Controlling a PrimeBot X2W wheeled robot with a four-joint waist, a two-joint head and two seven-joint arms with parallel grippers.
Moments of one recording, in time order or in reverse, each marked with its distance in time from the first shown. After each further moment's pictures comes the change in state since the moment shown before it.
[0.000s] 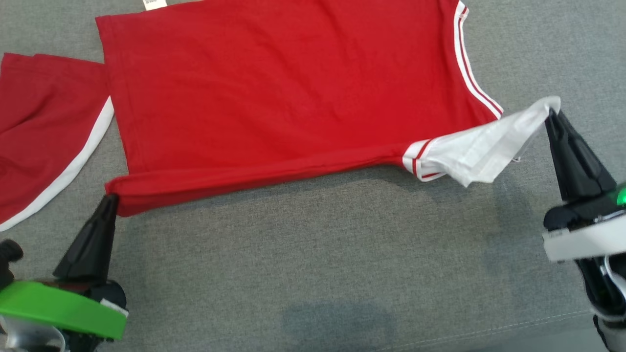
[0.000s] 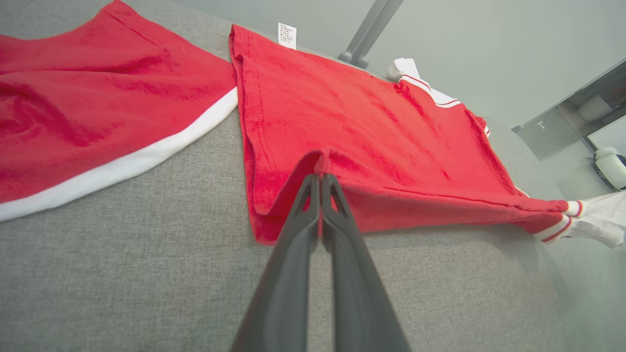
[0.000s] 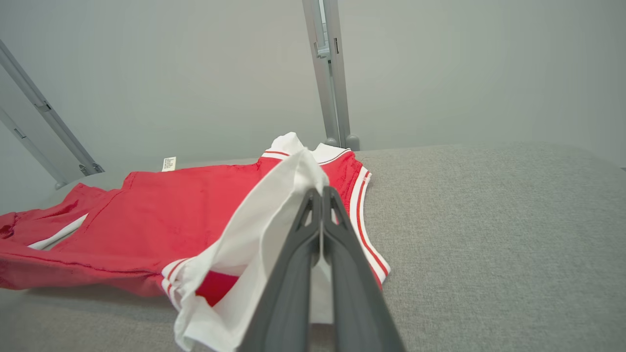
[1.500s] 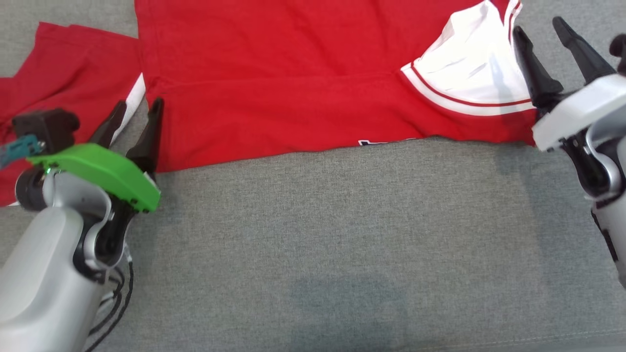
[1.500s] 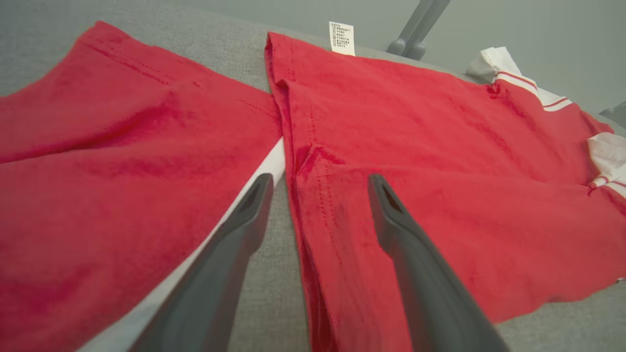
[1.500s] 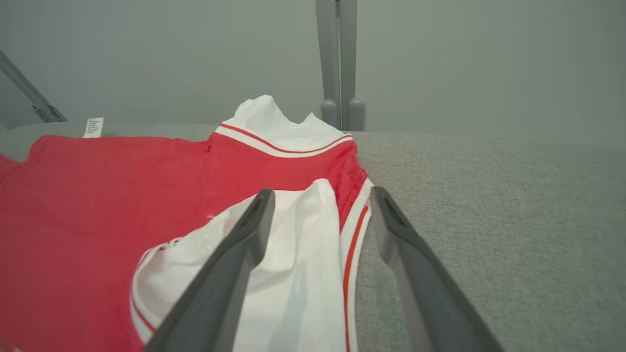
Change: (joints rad) left arm -0.644 -0.190 -0.221 0.686 0.107 -0.130 0.068; right arm -0.582 -0.089 0.212 0.619 0.021 0.000 0.048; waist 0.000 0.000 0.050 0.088
